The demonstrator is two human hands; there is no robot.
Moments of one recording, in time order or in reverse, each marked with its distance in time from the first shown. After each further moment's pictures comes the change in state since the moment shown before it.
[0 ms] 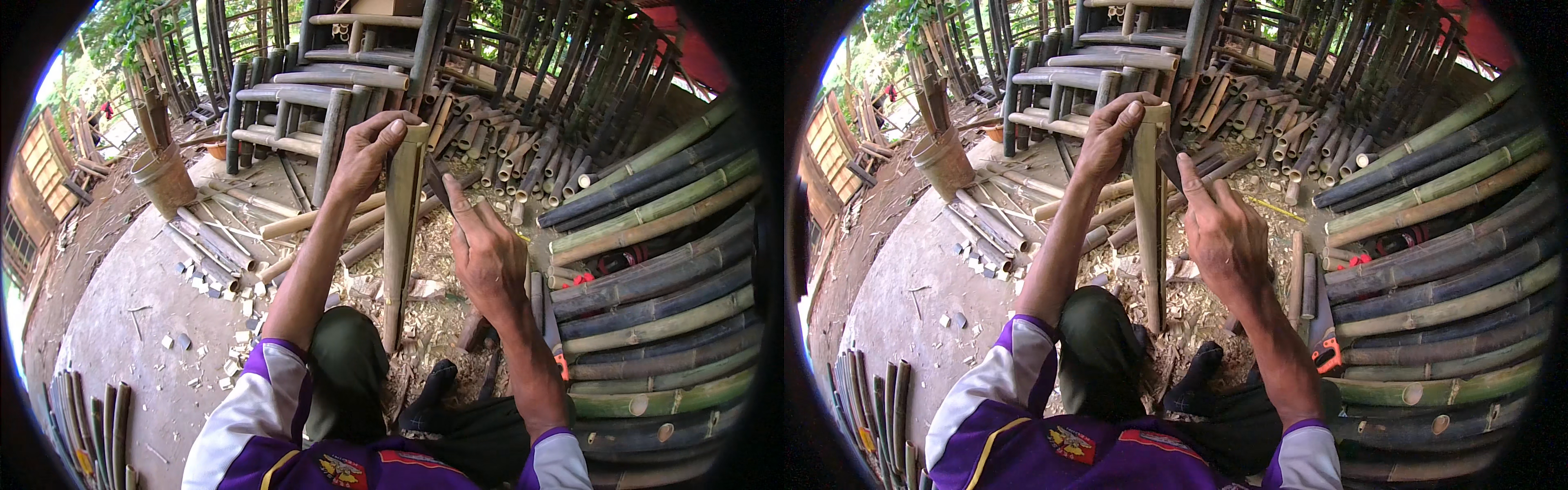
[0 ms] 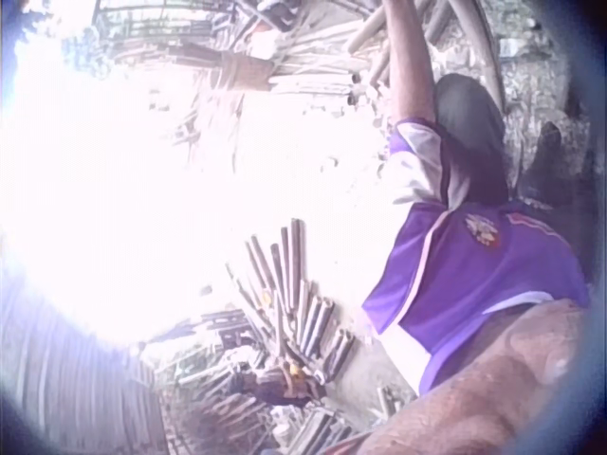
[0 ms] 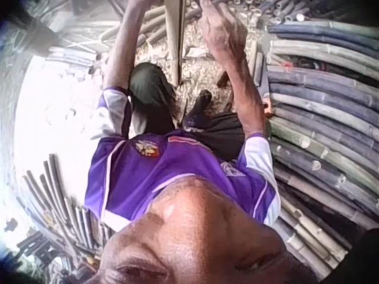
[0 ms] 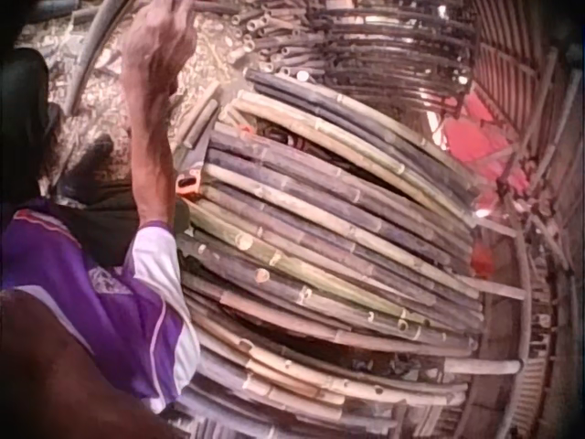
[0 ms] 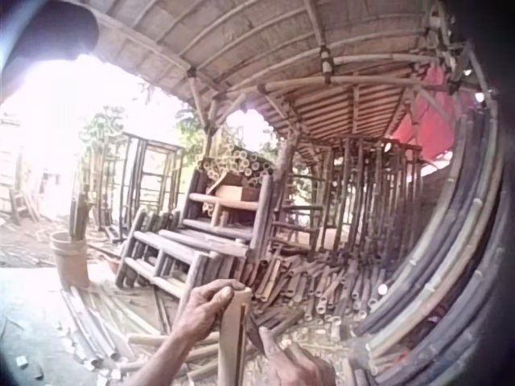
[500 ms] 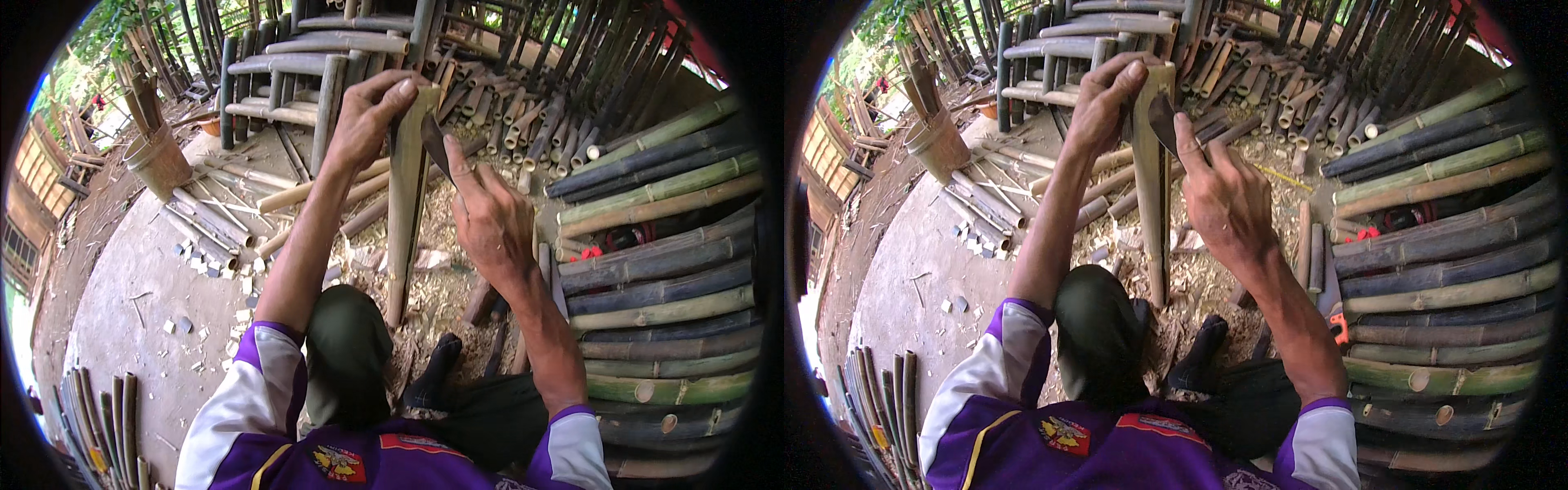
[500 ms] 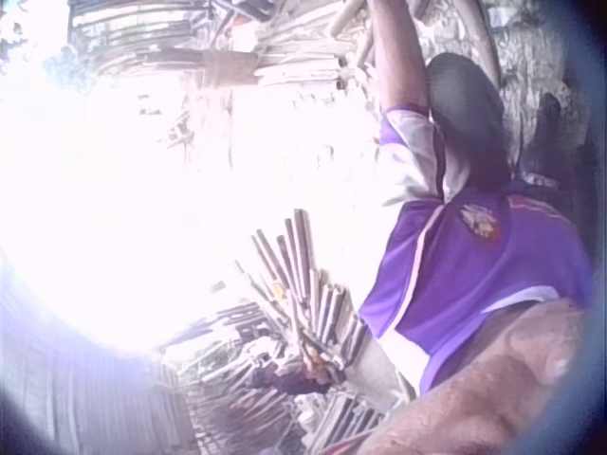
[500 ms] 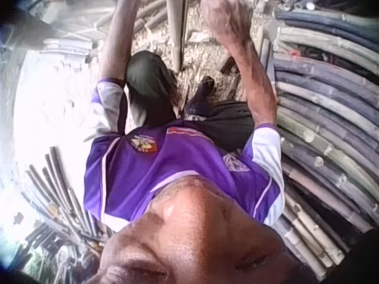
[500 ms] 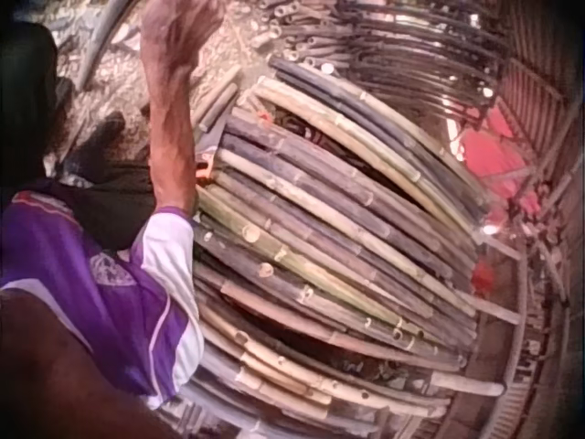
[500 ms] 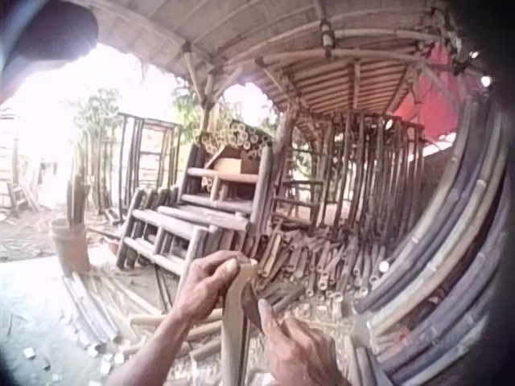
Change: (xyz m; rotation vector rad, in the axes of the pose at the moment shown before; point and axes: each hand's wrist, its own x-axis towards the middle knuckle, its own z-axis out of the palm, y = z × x) left_hand 0.001 0.000 0.006 0.037 0.017 0.020; right_hand 0.005 0.017 0.021 -0.090 -0.027 -0.121
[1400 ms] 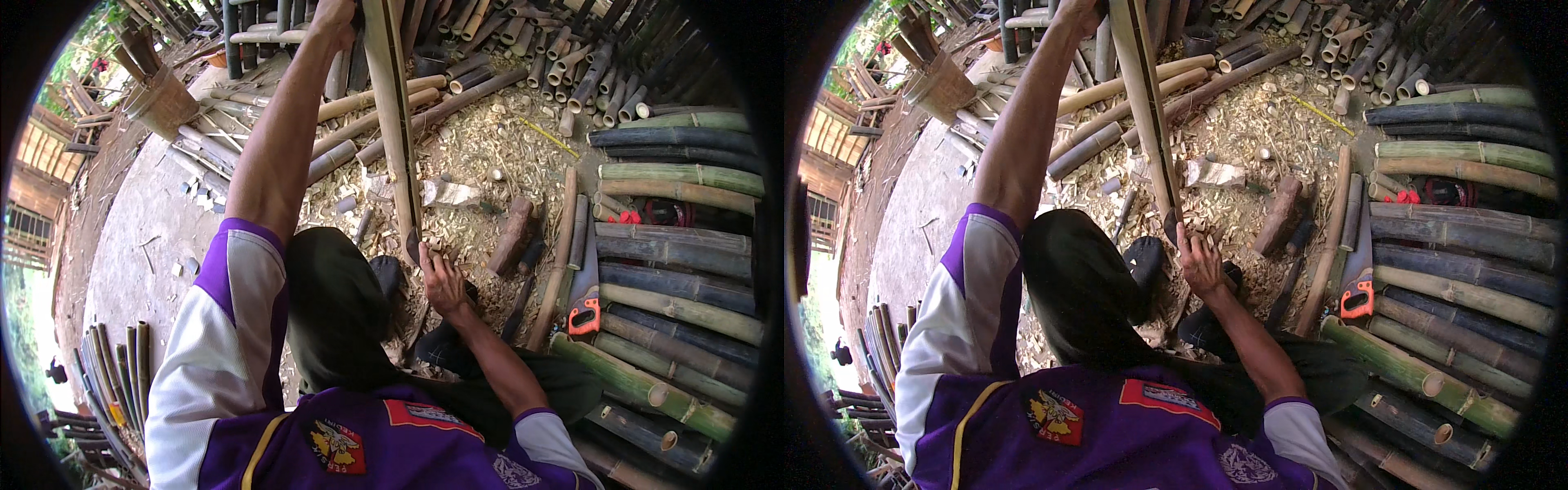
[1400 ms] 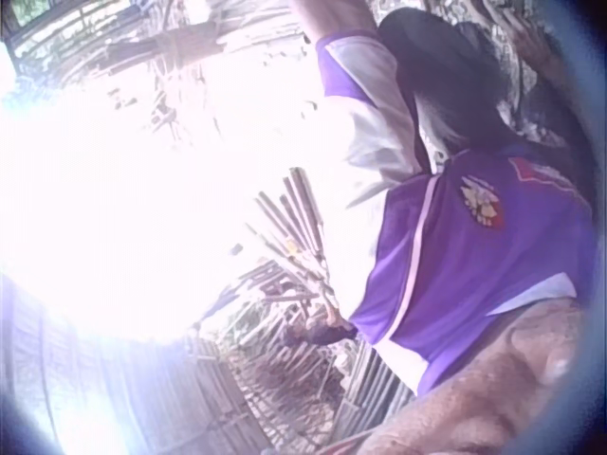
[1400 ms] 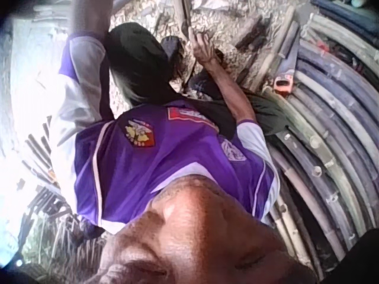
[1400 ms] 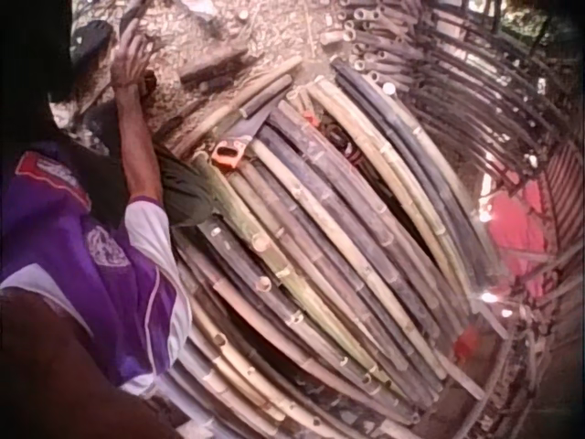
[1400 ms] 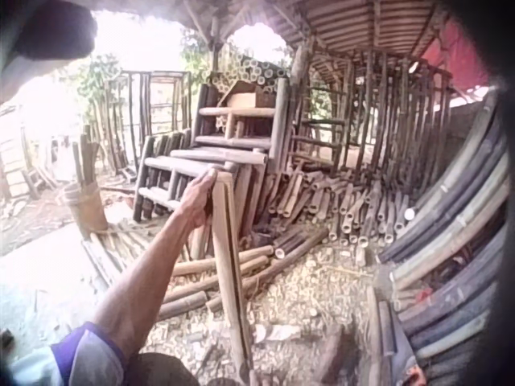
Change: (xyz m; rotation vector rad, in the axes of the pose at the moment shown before) left_hand 0.063 -0.102 -0.120 -0.102 0.223 -0.219; right_hand -0.298 -0.048 0.221 0.234 -0.540 0.149
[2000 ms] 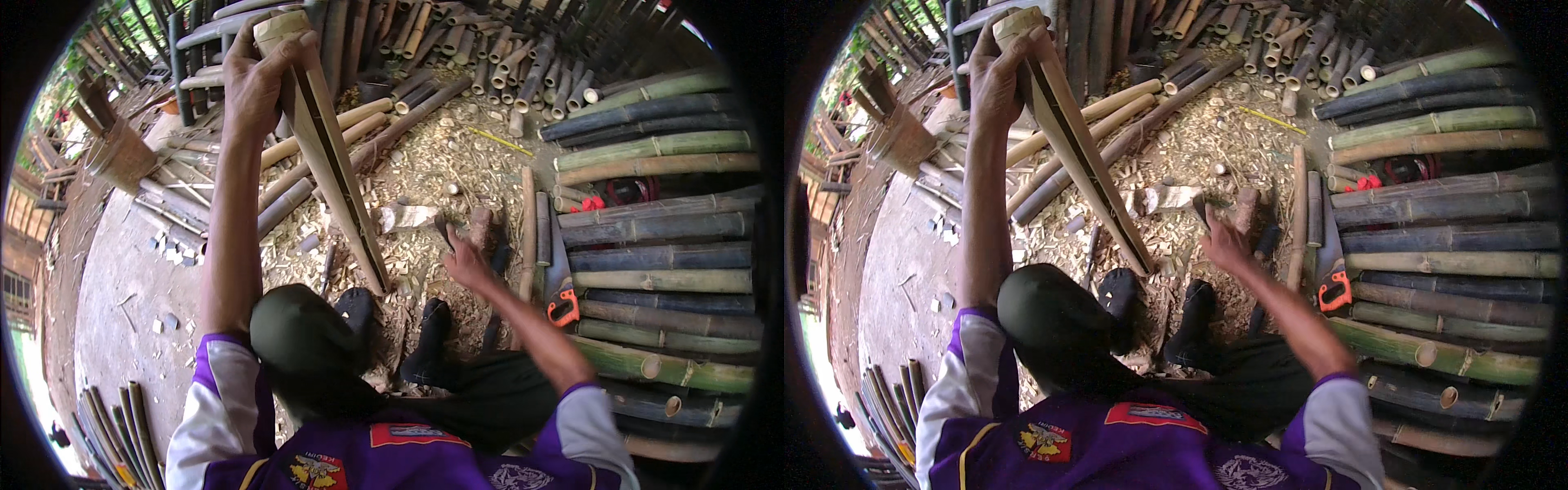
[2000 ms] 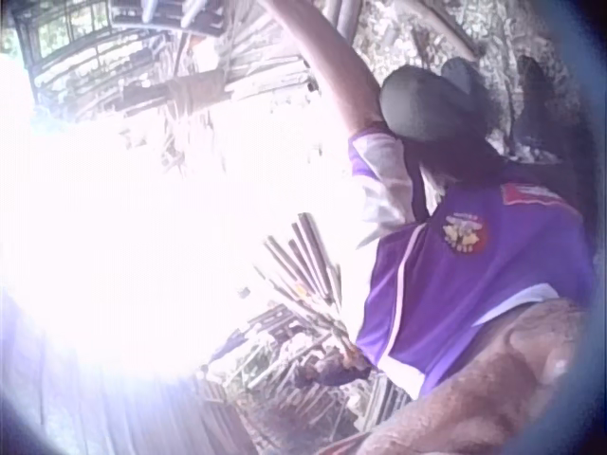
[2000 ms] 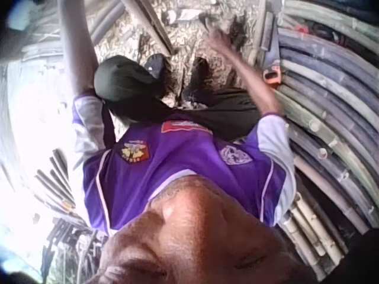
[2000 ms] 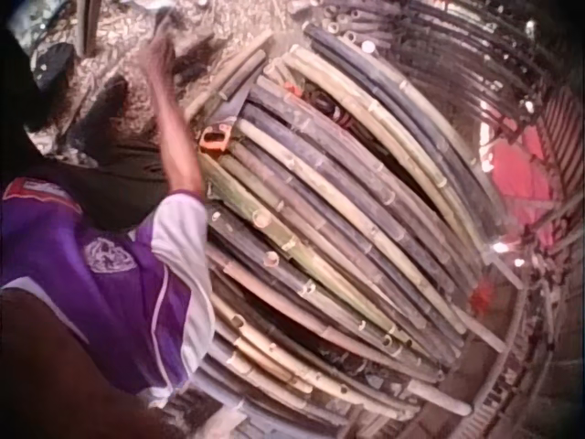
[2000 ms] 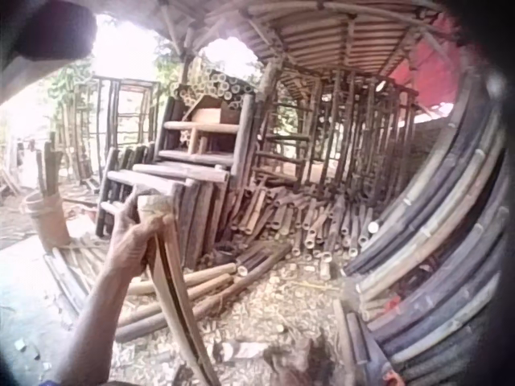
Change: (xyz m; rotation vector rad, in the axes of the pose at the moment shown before) left_hand -0.085 0.047 0.036 0.249 0.008 0.247; right_hand 0.041 0.115 -0.097 0.197 -0.335 0.529
